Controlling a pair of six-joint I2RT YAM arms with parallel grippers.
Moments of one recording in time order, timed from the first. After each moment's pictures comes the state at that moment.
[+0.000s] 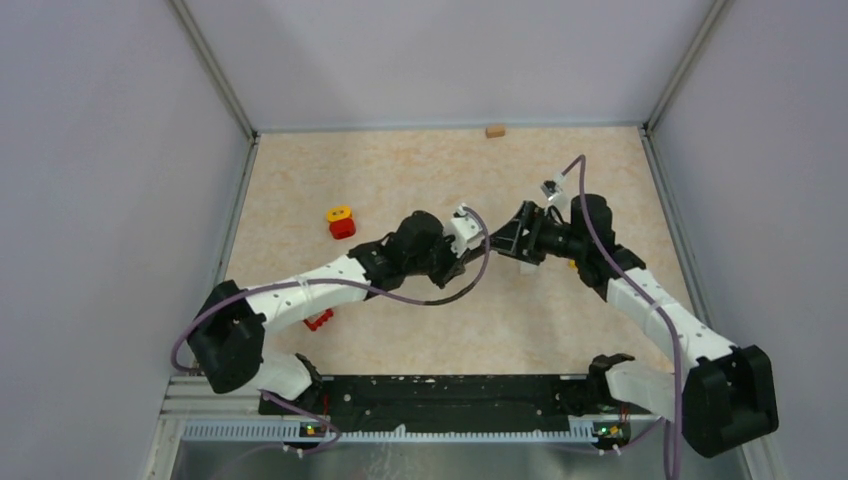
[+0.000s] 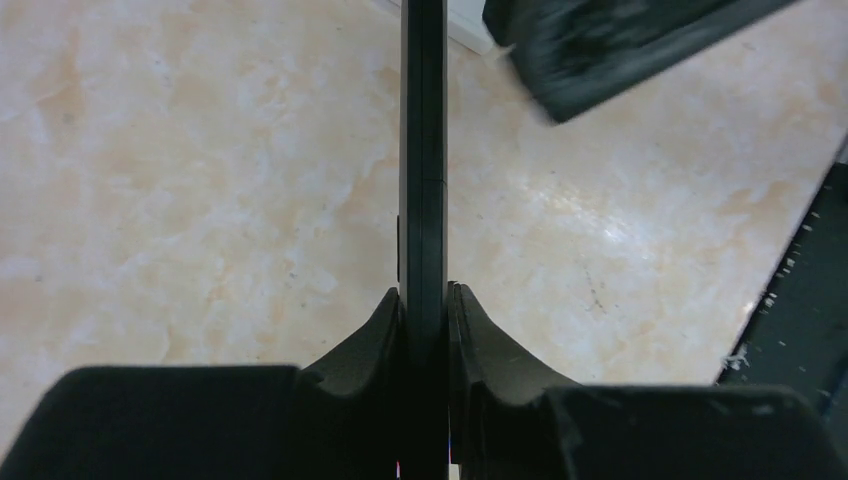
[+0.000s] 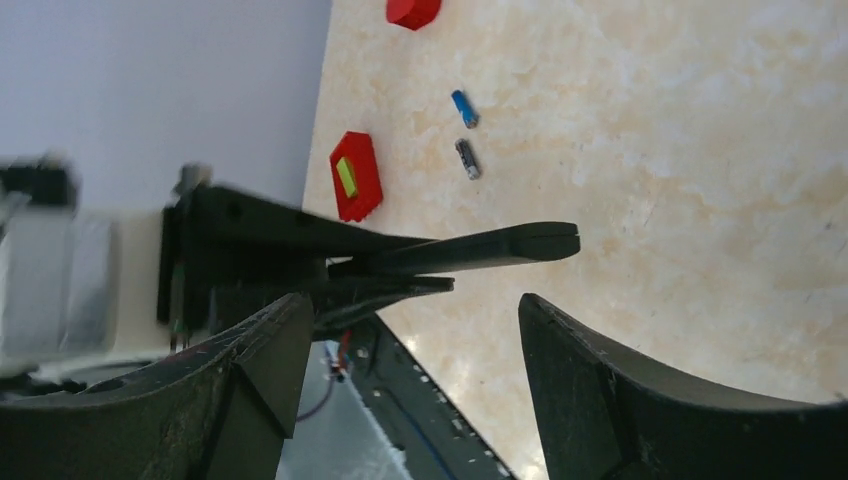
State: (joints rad) left arm -0.91 1.43 0.96 -0.13 0.08 0.06; right arm 0.32 1.12 0.70 -0.06 -0.63 0.84
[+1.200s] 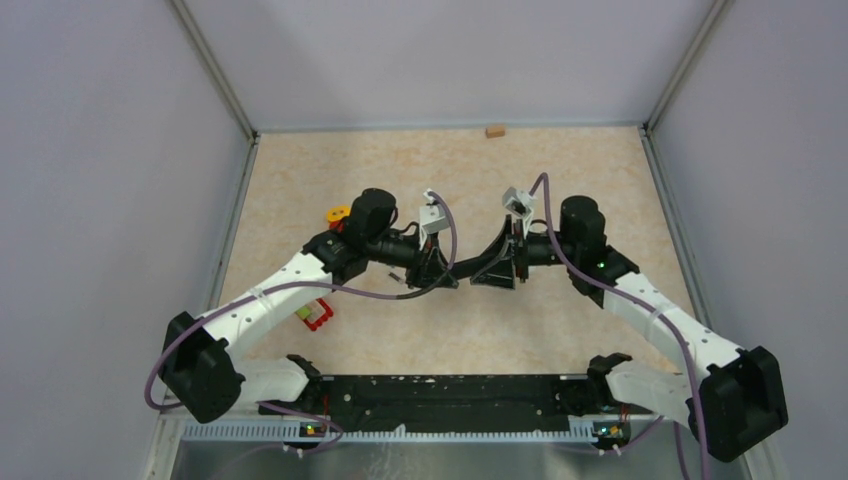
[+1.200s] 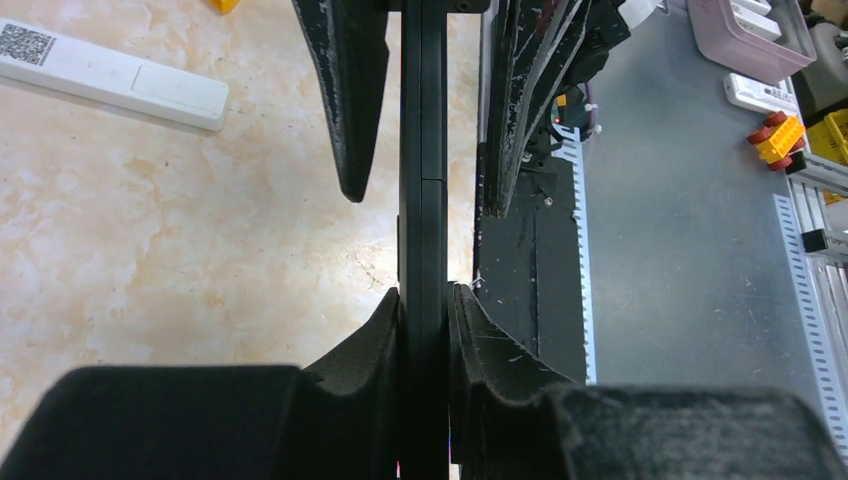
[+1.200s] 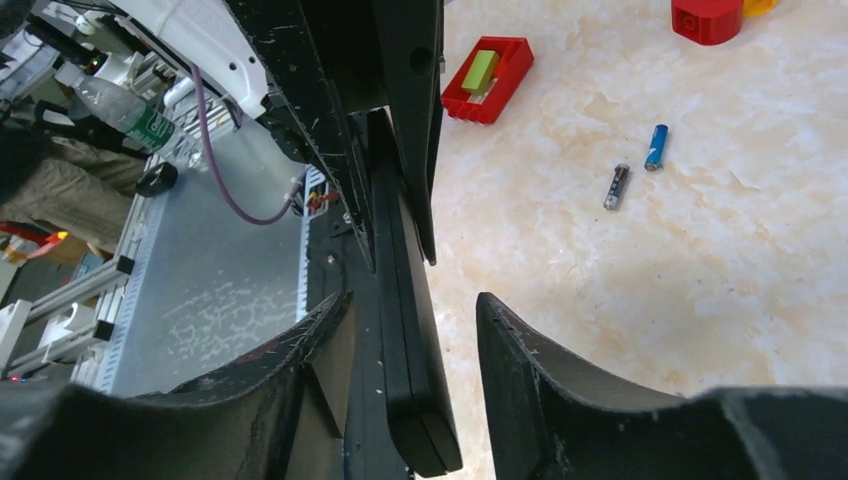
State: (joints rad) left arm -0.68 1.25 0.97 -0.24 0.89 0.03; right arm 0.47 1.06 0.70 0.08 -1.05 0.24
